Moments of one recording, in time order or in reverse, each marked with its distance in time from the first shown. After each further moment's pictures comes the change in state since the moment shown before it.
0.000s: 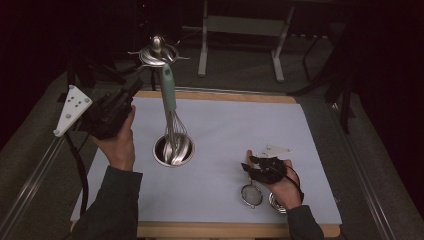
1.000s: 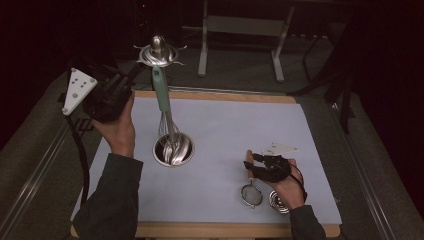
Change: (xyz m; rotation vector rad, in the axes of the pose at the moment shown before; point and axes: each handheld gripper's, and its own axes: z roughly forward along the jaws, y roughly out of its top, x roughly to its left) left arm 0.019 0.007 0.025 0.047 0.130 0.037; right arm -0.007 0.002 -0.010 -0.037 0.014 0.040
